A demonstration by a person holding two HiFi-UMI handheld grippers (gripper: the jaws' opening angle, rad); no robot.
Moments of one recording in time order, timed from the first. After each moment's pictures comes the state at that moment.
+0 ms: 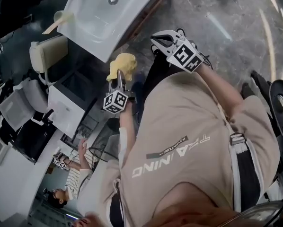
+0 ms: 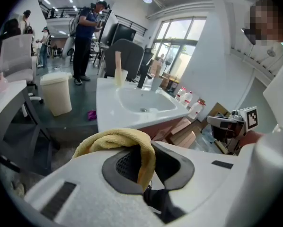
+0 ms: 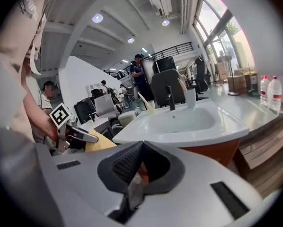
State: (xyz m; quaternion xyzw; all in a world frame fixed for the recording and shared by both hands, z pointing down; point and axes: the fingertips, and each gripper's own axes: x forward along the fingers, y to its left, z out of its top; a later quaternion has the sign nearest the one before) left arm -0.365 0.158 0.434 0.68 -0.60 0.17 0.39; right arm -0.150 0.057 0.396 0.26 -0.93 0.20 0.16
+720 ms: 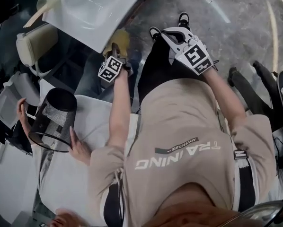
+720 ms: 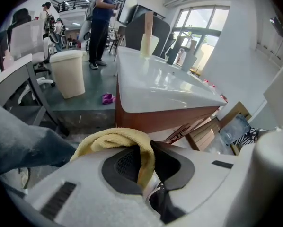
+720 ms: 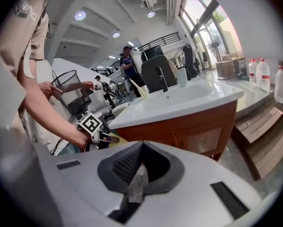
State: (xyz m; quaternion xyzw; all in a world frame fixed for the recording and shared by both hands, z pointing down) left arm -0.429 0.110 0.595 0.60 -0.64 0.20 0.45; right arm -0.162 0.093 0.478 0.29 -0.90 0.27 0.19
